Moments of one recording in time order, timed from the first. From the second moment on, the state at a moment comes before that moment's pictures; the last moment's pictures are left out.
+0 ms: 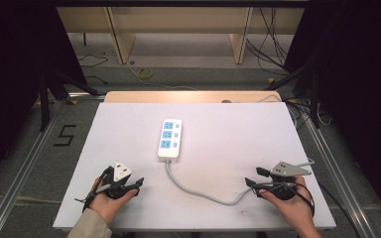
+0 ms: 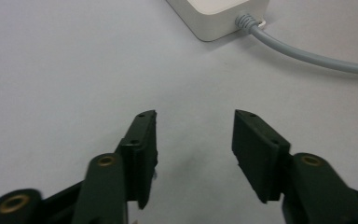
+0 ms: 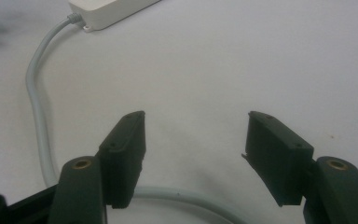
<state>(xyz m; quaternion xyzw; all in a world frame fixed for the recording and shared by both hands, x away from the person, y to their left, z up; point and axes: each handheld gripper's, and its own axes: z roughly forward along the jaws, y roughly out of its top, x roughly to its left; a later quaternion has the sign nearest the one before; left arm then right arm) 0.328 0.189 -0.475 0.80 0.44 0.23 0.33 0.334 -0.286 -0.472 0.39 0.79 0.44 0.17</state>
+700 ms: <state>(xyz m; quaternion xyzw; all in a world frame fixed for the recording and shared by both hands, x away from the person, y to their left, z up) 0.340 0.184 -0.468 0.81 0.43 0.24 0.33 0.333 -0.283 -0.472 0.38 0.80 0.44 0.18</state>
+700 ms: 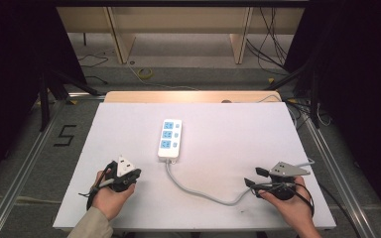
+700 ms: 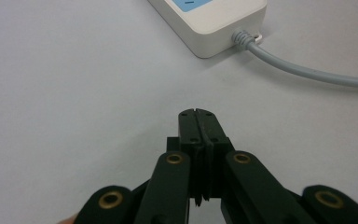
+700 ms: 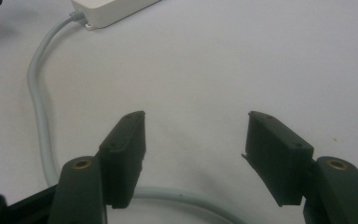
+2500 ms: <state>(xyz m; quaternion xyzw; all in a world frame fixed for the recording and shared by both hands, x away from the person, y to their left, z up) 0.389 0.163 -0.451 0.80 0.43 0.23 0.35 0.332 -0.283 -0.472 0.38 0.80 0.44 0.17</state>
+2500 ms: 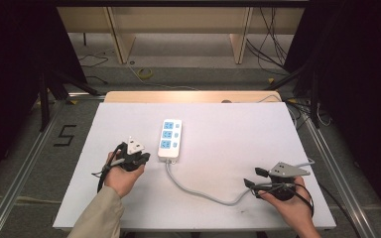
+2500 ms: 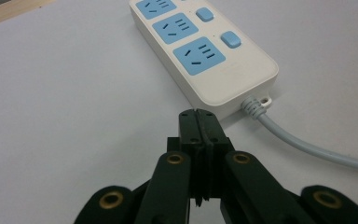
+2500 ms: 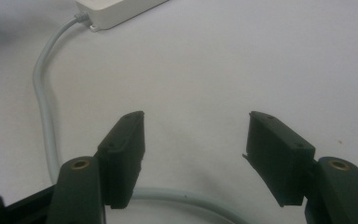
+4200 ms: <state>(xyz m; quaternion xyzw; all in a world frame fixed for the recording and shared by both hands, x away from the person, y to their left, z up) 0.456 0.130 -0.435 0.83 0.39 0.23 0.32 0.334 -0.283 -0.472 0.37 0.80 0.44 0.17</state>
